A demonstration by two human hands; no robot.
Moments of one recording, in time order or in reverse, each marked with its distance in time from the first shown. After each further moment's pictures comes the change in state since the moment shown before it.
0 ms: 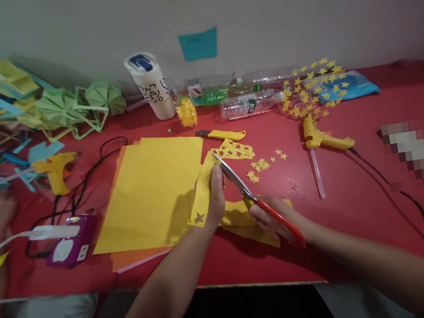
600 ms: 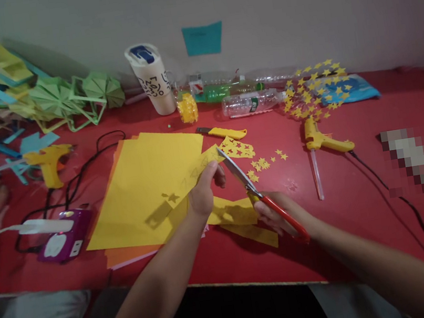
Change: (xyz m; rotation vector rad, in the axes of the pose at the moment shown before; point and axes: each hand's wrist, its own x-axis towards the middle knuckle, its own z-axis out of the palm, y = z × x) left_hand 0.013 0.013 -0.007 -0.334 -0.109 -0.062; right_hand -0.007 -0.004 -0.013 -0.115 0.050 -0.057
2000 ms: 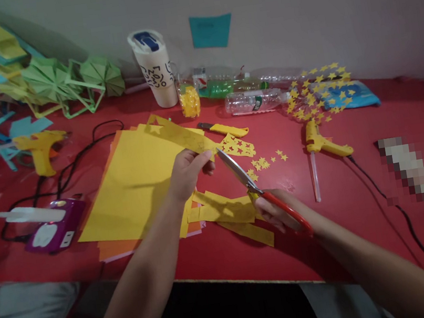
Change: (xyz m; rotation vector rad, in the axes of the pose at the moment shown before) left_hand 0.025 0.024 -0.027 0.129 -0.063 0.002; right_hand 0.005 0.000 -0.013 -0.004 -0.115 0.051
